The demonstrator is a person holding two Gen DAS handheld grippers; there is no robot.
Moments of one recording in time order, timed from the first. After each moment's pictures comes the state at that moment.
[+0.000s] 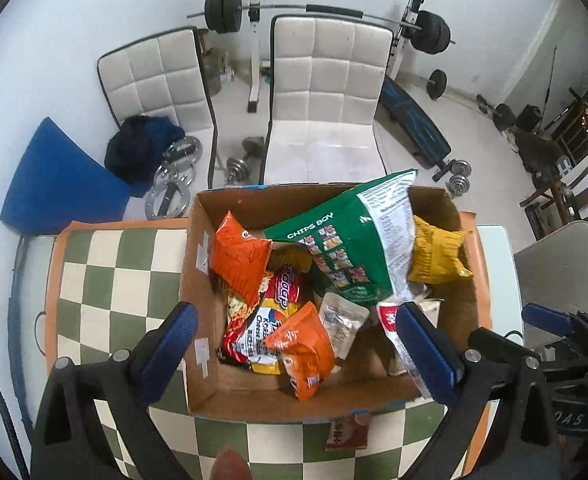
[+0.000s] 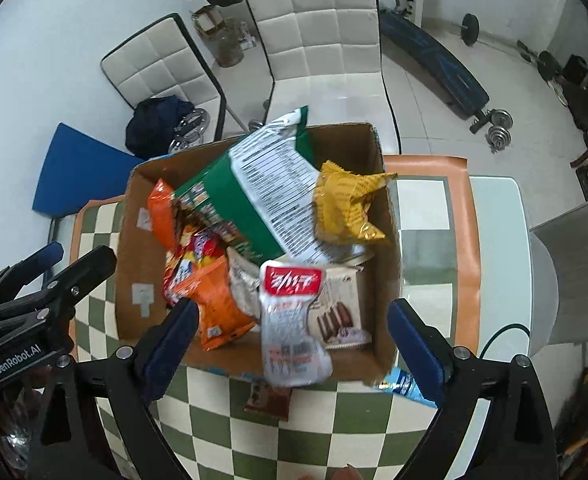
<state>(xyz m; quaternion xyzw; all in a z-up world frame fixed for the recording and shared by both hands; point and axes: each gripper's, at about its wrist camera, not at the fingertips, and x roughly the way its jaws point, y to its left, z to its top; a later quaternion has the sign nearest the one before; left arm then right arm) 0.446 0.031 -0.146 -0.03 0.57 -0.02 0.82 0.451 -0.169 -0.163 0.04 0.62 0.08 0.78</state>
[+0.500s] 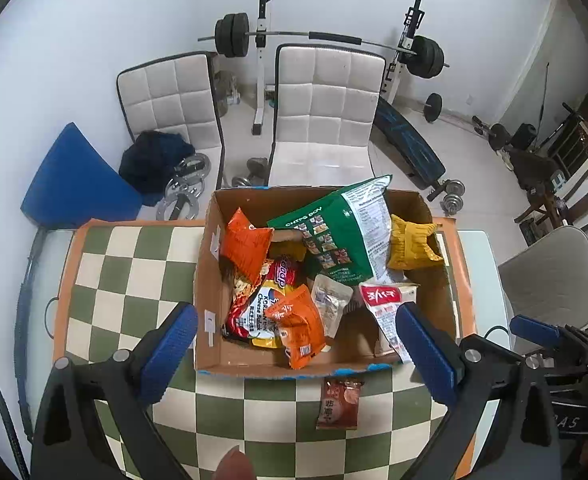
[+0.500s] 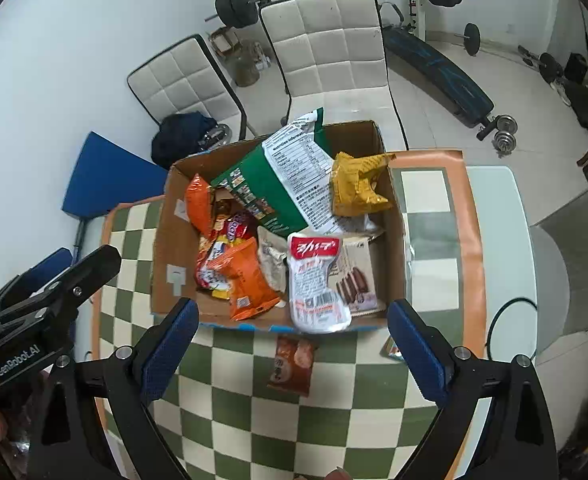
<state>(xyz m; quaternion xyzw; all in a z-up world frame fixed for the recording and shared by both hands) 0.382 0.026 -0.106 -0.04 0.53 -0.01 0.85 0.382 -0.177 -0.125 0.07 0.59 0.10 0.80</state>
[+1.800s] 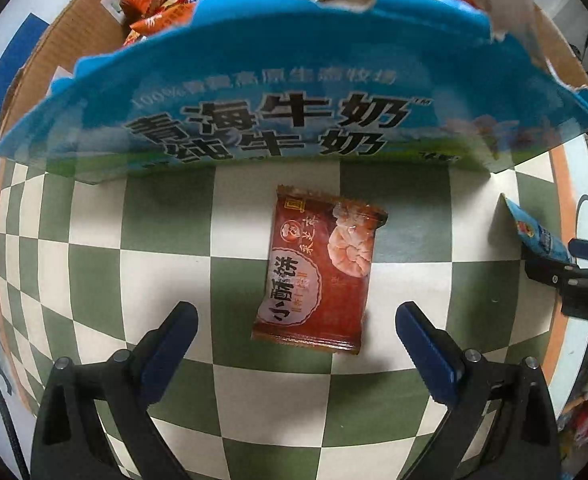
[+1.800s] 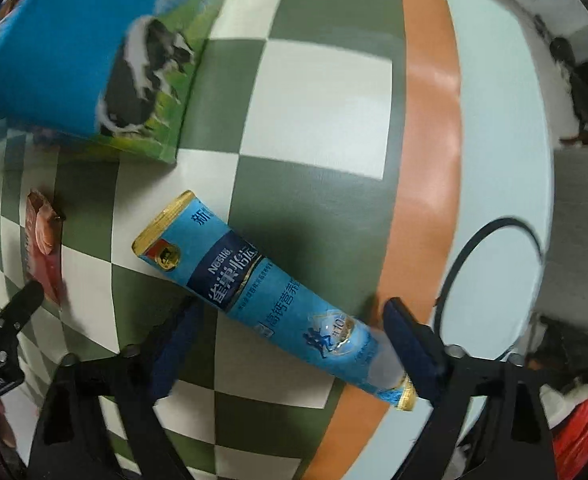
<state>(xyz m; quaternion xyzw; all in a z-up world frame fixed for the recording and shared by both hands) 0.297 -0.064 -0.352 -0.01 0.70 0.03 0.71 0.365 -0.311 -0.378 -0.07 0.75 0.05 0.65</state>
